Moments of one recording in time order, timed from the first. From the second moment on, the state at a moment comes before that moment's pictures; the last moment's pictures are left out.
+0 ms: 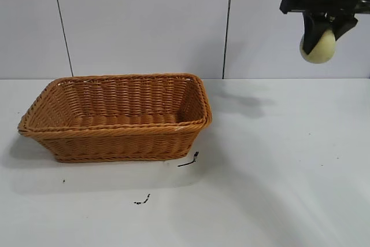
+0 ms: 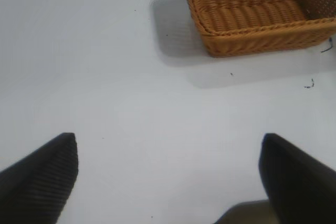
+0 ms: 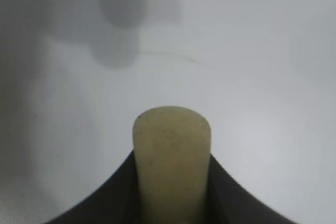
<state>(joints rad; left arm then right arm) -0.04 -0.01 -0.50 0.00 1.07 0.07 0.19 2.12 -2.08 -0.03 1.21 0.05</state>
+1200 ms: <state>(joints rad) -0.04 -0.01 -0.50 0.00 1.07 0.07 0.65 2.45 -2.13 0.00 0.86 0.05</state>
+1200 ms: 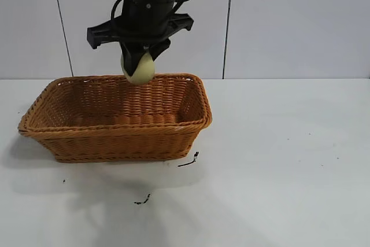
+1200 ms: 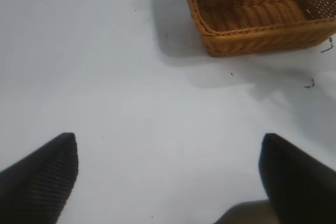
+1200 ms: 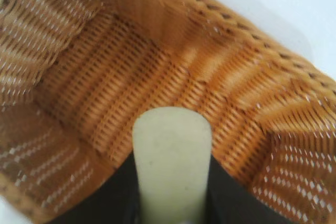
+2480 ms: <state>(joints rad) -0.04 -0.01 -0.50 0.00 1.07 0.07 0.54 2.33 -2.31 -0.04 1.00 0.04</state>
